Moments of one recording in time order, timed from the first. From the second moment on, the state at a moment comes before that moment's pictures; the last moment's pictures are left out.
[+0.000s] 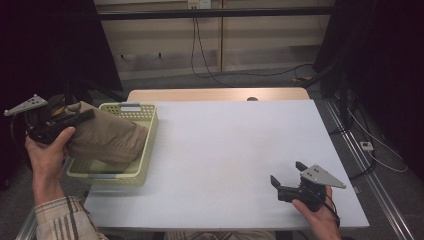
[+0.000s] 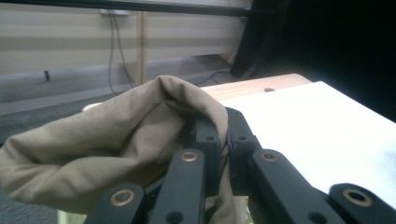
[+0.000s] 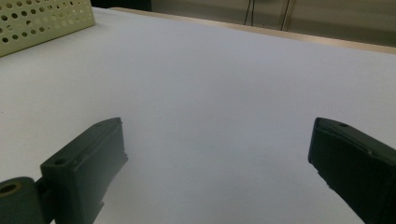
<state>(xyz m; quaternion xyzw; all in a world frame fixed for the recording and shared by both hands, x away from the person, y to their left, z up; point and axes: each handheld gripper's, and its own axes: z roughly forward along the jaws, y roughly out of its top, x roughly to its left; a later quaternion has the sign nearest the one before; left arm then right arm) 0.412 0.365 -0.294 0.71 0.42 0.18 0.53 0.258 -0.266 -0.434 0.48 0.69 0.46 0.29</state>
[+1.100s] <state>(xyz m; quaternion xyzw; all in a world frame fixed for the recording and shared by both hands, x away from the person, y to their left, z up) 0.442 0.361 -0.333 0.75 0.48 0.18 0.42 0.259 -0.266 -0.435 0.48 0.69 0.46 0.29</state>
